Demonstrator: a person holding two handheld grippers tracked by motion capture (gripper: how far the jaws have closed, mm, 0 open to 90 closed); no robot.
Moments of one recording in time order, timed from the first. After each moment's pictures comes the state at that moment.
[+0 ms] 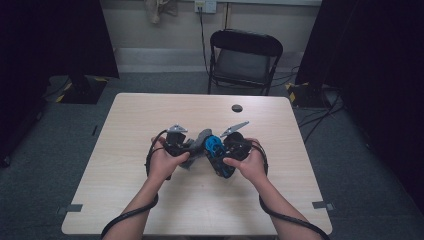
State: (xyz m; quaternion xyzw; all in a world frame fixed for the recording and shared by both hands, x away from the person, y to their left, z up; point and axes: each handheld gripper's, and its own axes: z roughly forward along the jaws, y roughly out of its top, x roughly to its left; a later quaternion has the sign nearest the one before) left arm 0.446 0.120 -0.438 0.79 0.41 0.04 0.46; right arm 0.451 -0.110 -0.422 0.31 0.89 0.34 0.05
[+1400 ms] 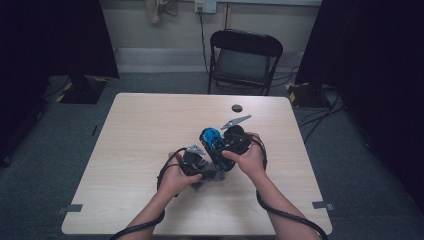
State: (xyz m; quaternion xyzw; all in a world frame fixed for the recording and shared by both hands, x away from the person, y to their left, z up) left arm 0.414 0.079 -0.475 0.85 0.34 -0.02 0.41; right arm 0.458 -0.109 -0.403 0.33 0.87 0.37 0.05
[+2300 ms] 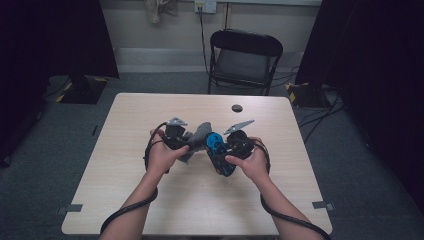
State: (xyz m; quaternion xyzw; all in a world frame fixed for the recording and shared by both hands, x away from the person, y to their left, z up) left arm 0.454 0.118 -0.417 0.79 0.40 0.06 0.46; right arm 0.451 -0.117 -0.415 0.32 0.87 0.37 0.04
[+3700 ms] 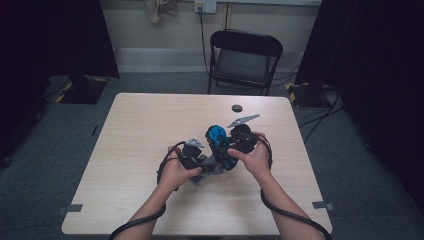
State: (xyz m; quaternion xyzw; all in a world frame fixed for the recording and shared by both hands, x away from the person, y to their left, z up) left arm 0.426 0.079 -0.465 0.84 0.35 -0.02 0.41; right arm 0.460 -0.126 -0.402 0.35 0.85 0.39 0.05
